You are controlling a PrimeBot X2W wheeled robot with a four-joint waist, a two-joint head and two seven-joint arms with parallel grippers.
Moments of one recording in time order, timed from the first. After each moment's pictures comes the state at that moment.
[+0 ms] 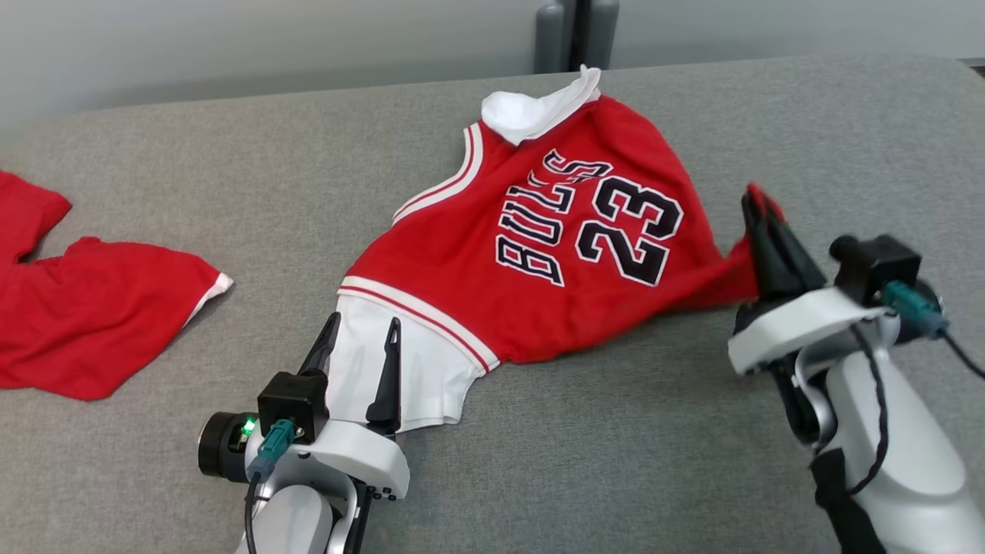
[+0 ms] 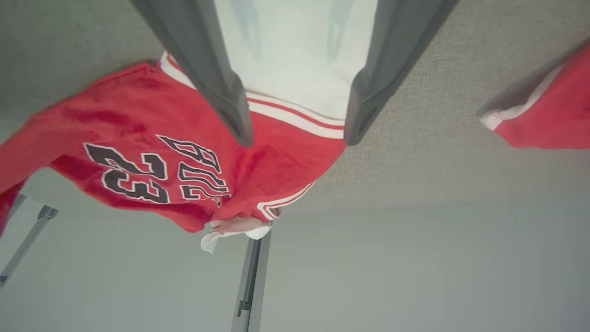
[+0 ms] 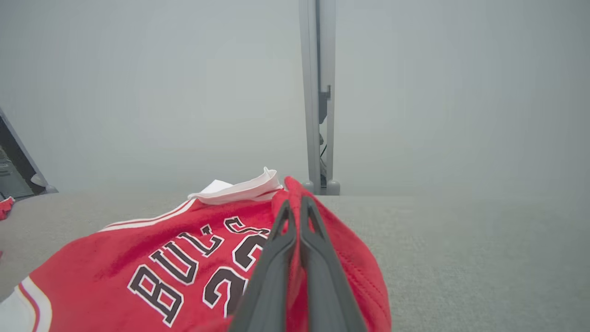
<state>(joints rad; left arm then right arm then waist) -0.26 0.05 -0.32 0.41 -0.26 0.12 -0.26 -0.53 -0.07 0.14 0.60 0.20 0.13 -0.26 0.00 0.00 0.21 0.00</state>
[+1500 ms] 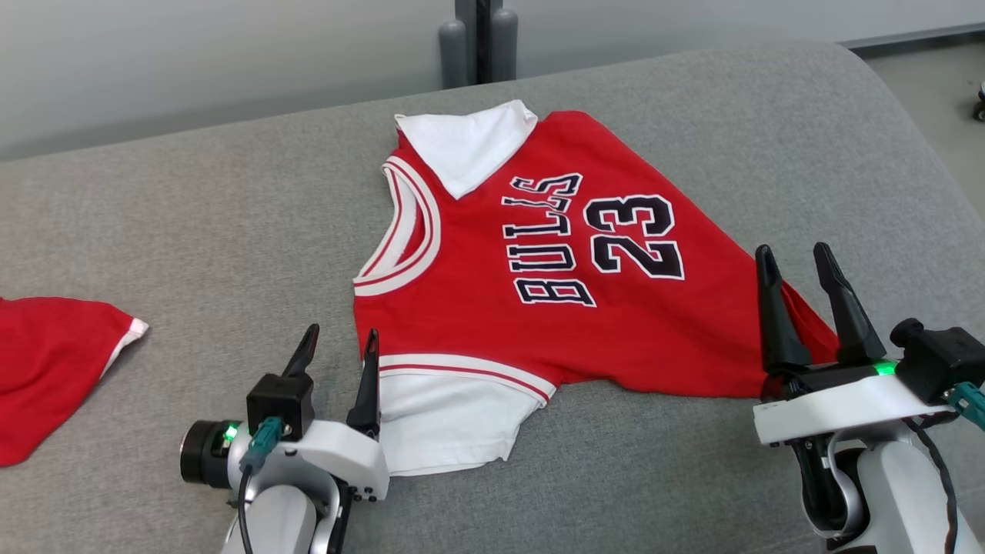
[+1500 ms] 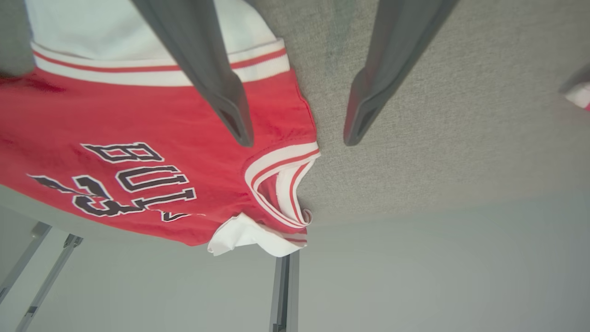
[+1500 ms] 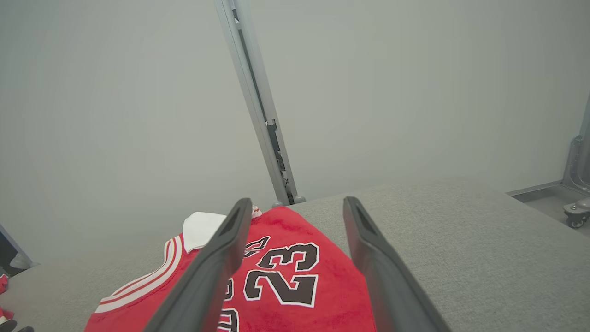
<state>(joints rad) -0.26 0.05 -0.27 0.48 -0.23 0.12 -0.26 -0.26 -0.06 0.08 0.23 0.36 0.13 -0.26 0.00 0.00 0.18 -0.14</state>
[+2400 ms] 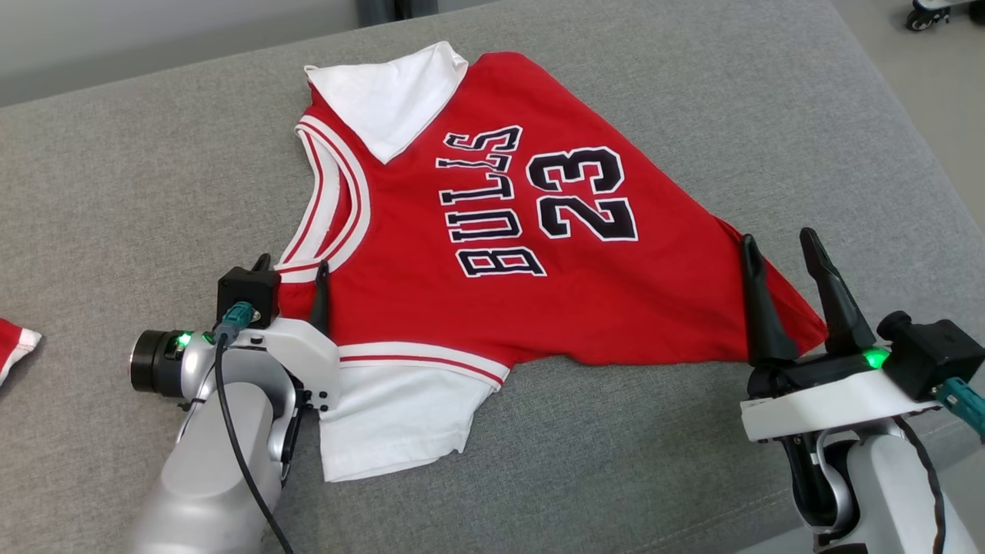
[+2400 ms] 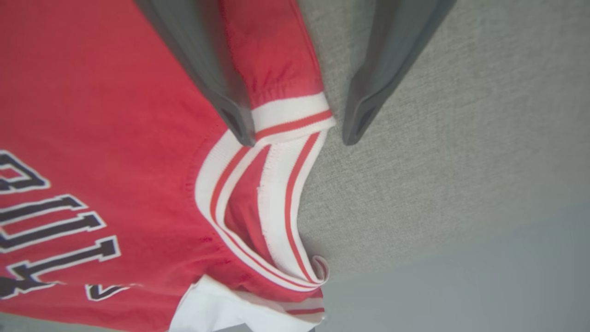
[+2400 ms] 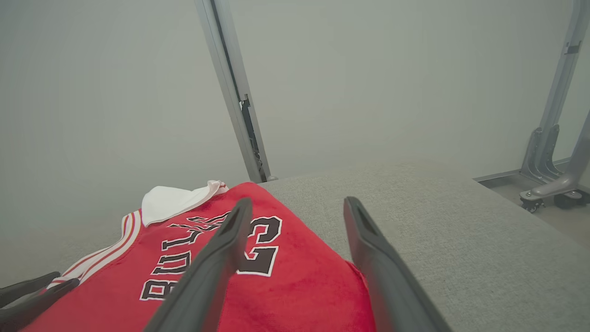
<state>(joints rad) -0.61 0.10 -0.30 0.89 -0.21 0.10 -0.20 -0.27 -0.05 0.11 0.18 0.32 0.13 -0.26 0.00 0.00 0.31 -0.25</state>
